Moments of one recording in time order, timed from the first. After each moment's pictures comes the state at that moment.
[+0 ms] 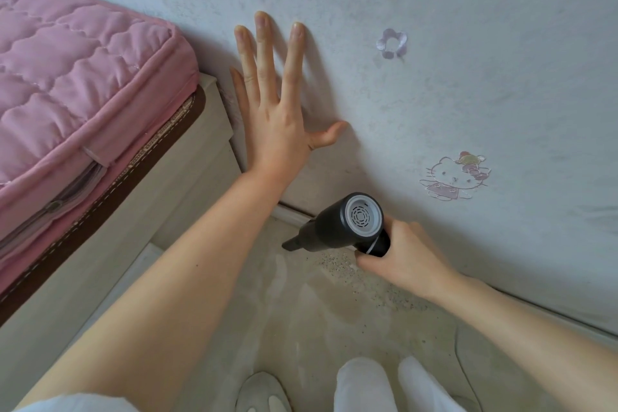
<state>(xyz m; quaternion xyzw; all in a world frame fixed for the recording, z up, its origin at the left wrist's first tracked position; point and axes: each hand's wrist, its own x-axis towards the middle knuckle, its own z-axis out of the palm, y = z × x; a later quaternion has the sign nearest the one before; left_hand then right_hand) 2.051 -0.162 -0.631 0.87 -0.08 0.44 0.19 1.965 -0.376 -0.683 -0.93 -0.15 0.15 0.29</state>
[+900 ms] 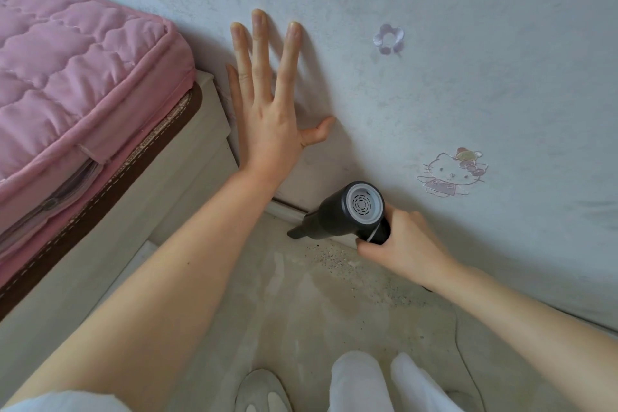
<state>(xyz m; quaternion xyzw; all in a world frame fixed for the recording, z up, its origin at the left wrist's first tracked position) 2.047 -0.156 -0.632 0.86 -0.11 0.45 0.19 1.974 -0.379 -0.684 -0.94 -0.13 0.13 0.29</state>
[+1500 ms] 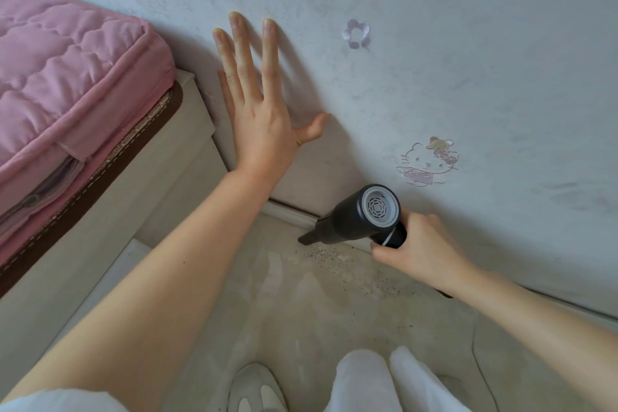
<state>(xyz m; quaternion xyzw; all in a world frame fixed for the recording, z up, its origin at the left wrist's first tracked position) 2.038 -0.174 -0.627 0.87 -0.07 0.43 0.22 1.957 -0.416 -0.675 -0.94 -0.10 0.13 0.28</state>
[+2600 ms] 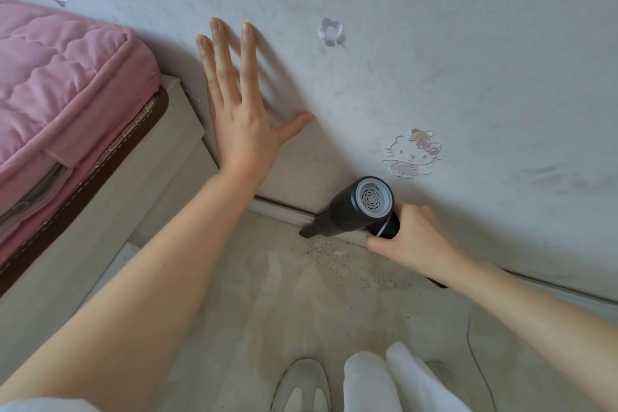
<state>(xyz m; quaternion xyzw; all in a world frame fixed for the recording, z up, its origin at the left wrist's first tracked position) 2.029 -0.171 -0.626 0.89 -0.06 0.39 0.22 1.958 -0.422 -0.682 -0.94 -0.07 0.12 0.30</state>
